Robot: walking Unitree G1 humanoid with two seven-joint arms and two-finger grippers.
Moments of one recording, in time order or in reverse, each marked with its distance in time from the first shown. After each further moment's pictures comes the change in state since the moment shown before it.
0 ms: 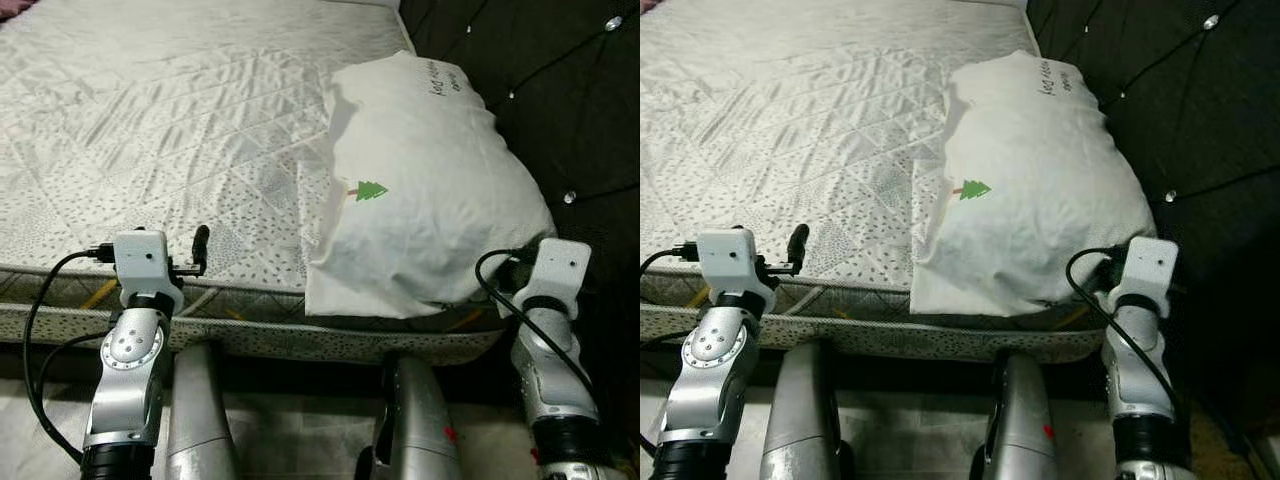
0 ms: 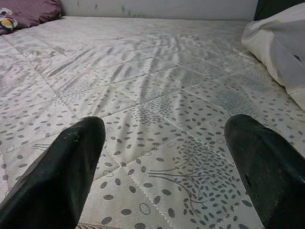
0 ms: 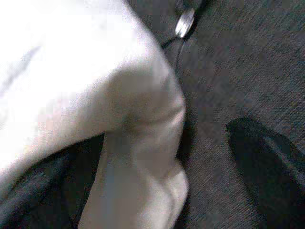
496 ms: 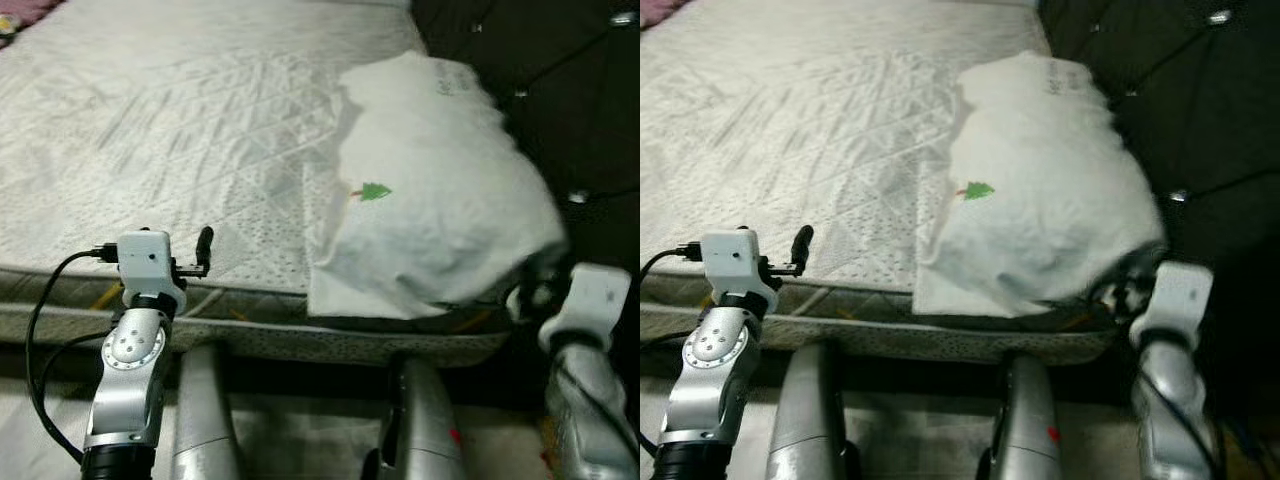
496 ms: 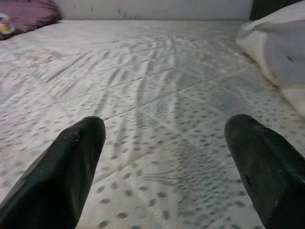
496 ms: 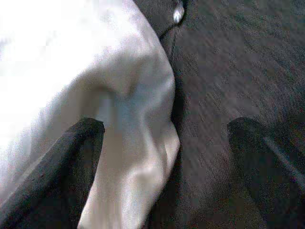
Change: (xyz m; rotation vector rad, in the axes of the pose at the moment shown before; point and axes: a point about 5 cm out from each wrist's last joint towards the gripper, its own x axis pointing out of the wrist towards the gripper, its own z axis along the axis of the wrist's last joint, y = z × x) left arm -0.001 -0.002 0.002 0.000 0.002 -0.025; right arm -0.041 -0.026 -0.012 0.065 -0.009 0.163
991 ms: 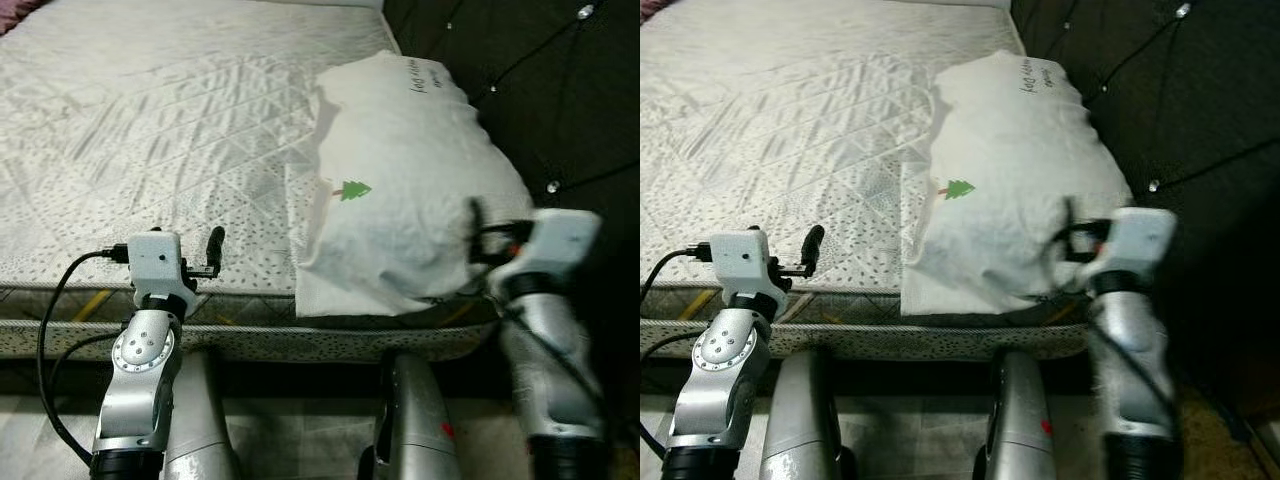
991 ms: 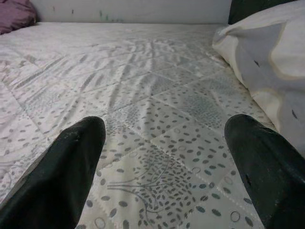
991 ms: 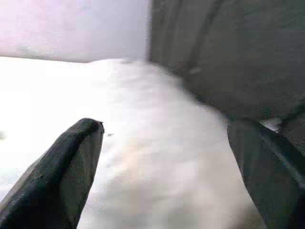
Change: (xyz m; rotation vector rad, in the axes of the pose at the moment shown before) left arm -0.004 -0.015 0.001 -0.032 -0.005 -0.035; right arm 0.013 0.070 0.067 0.209 -0.239 0.282
